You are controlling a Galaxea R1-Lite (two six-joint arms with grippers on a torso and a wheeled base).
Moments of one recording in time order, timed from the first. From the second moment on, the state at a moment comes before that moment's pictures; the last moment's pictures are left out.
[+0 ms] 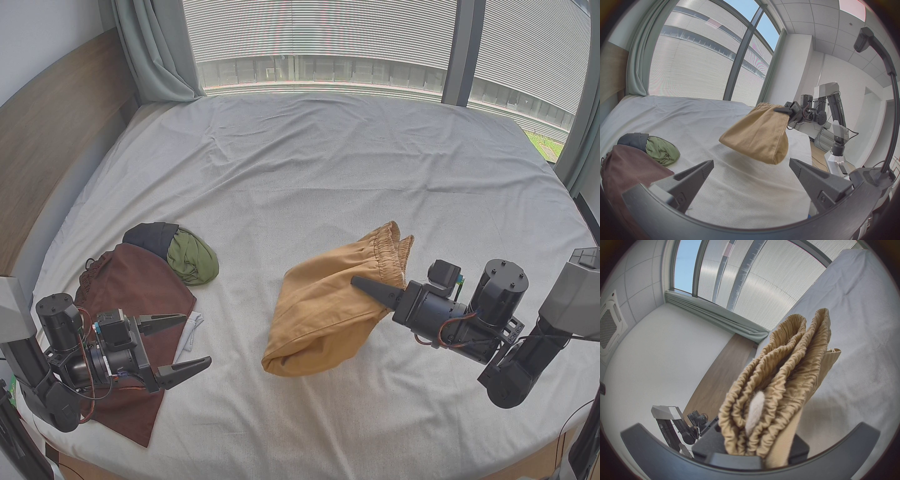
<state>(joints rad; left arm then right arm) -0.06 1.95 -0.17 -1.55 -0.90 0.12 0.53 2.06 -0.55 -1.54 0.37 0.79</state>
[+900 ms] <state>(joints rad) -0.06 1.94 -0.17 -1.55 -0.90 0.12 0.51 2.15 -0.89 -1.49 0.41 0.83</state>
